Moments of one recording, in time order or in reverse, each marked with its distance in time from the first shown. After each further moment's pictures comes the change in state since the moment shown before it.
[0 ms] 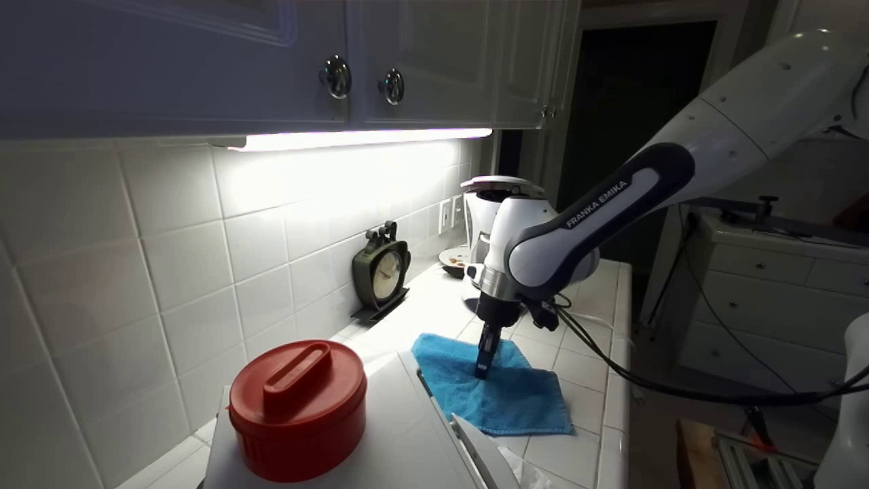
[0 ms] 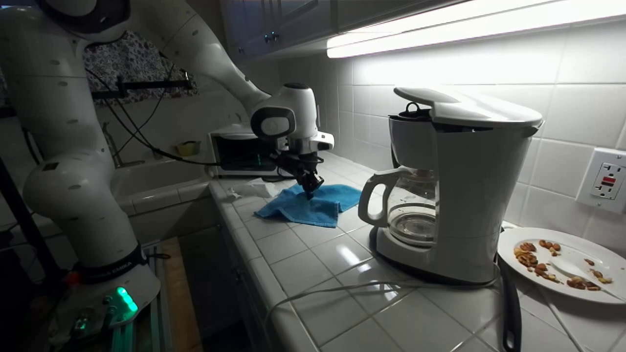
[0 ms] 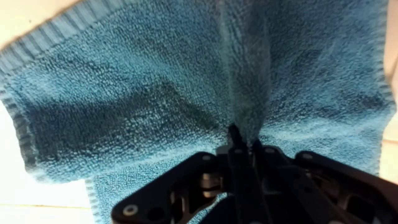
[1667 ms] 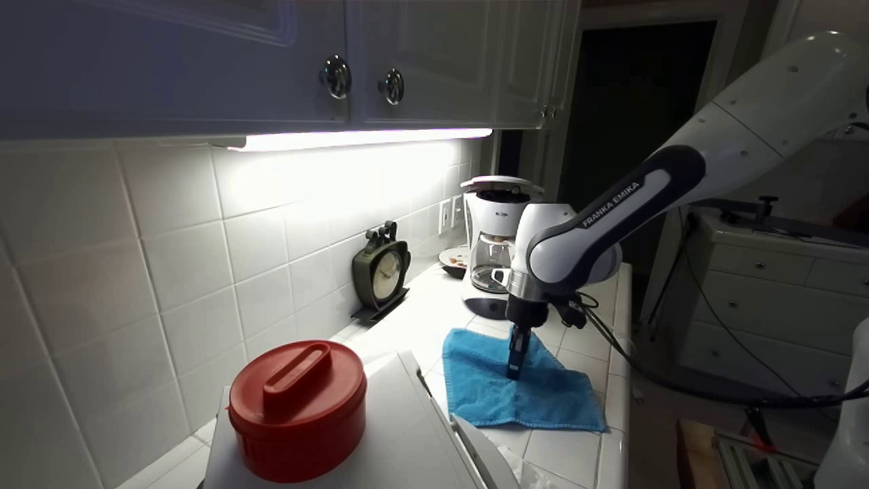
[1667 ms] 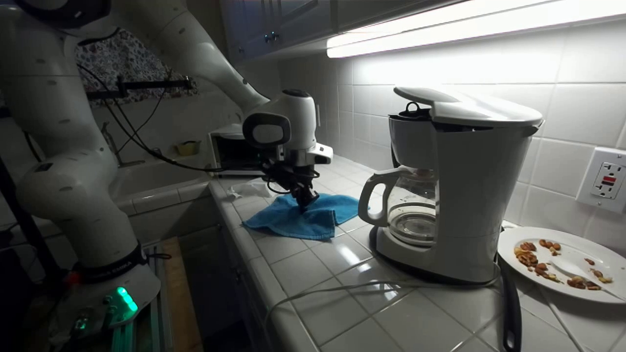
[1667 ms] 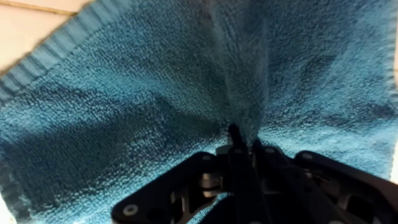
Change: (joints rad) arm -0.083 -0.052 -0.024 -0.095 -0.004 -0.043 -0.054
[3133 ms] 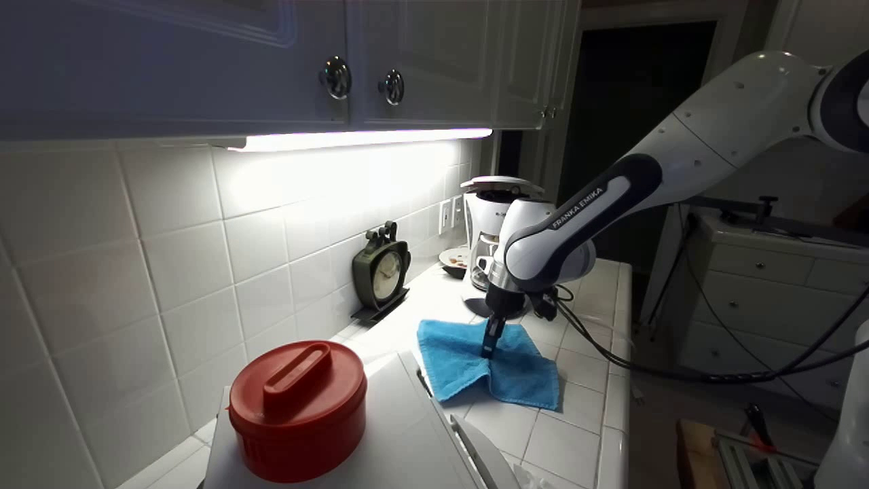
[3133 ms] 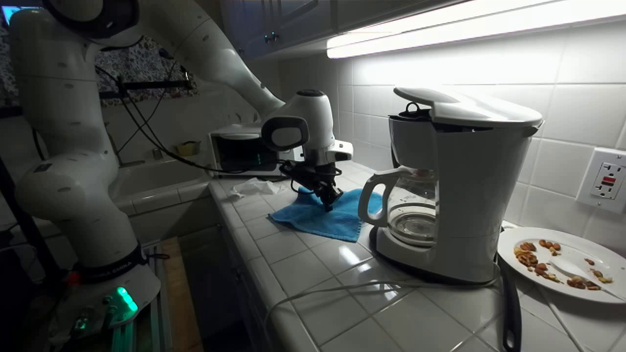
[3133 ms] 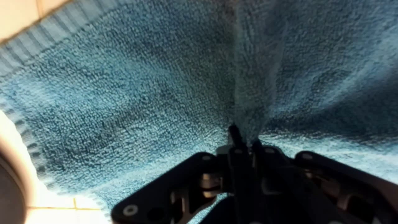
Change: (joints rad) arm -0.028 0.127 -0.005 0.138 -0.001 0.109 -0.005
